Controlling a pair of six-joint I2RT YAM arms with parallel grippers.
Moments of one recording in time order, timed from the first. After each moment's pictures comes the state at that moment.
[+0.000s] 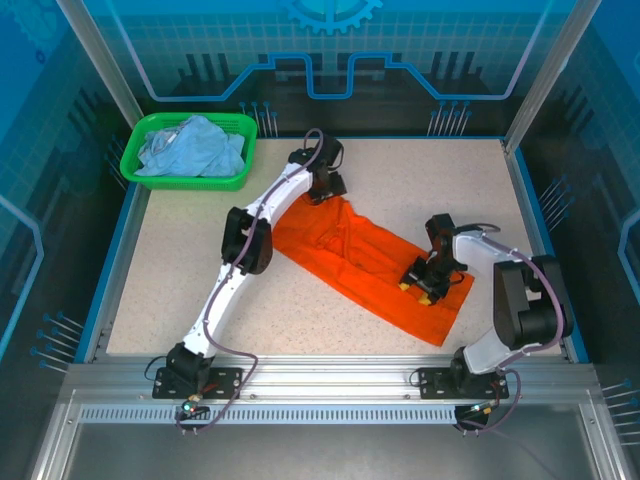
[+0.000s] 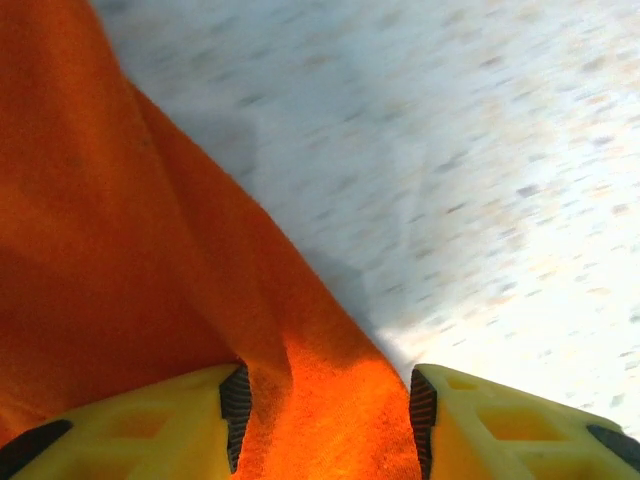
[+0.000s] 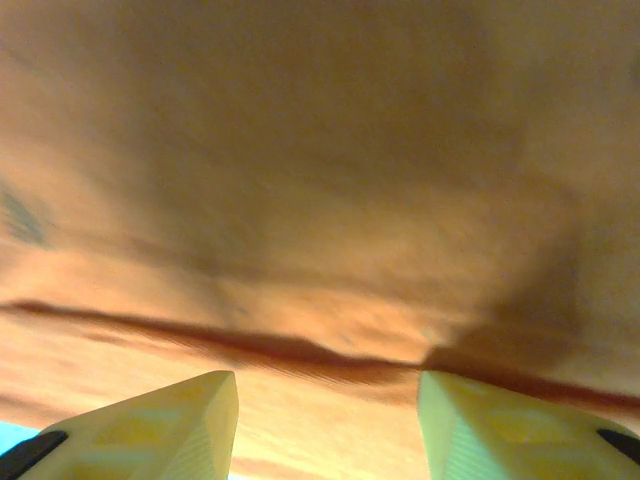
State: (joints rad) left arm -0.44 2.75 2.65 -0.99 0.08 -0.77; right arm 0.14 1.55 0.80 -0.86 -0.34 0.76
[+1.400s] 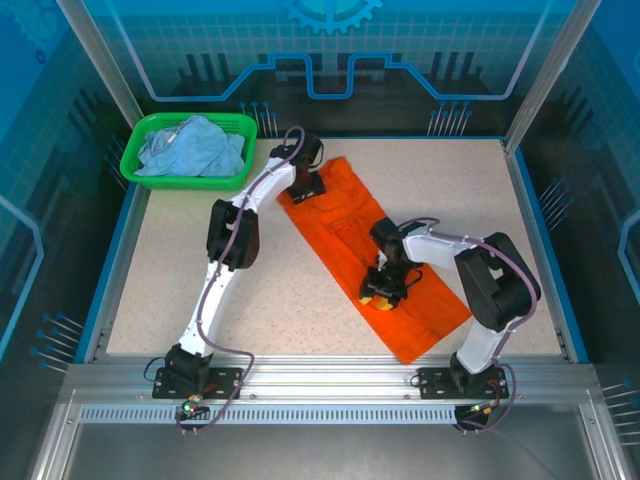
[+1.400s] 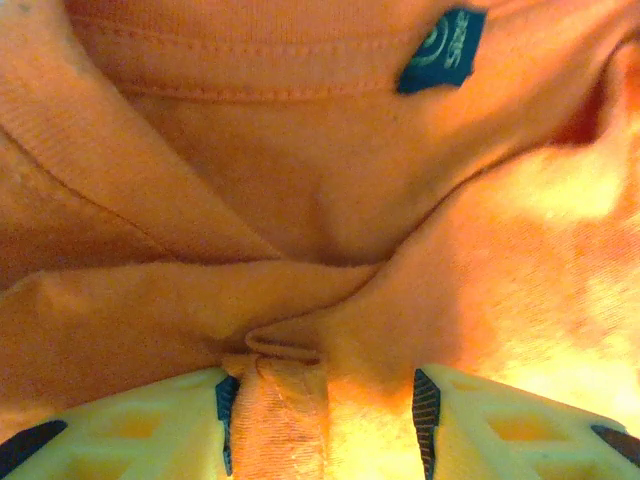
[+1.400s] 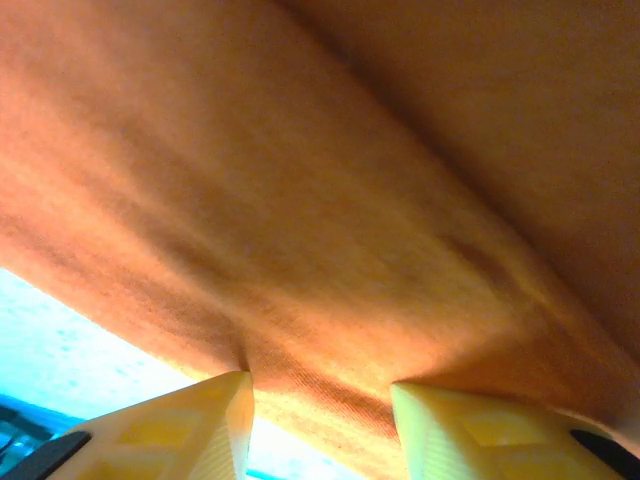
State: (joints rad) left arm -0.36 2.66 2.49 -1.01 0.05 -0.75; right arm 0.51 1.76 0.98 -0.84 -0.45 0.72
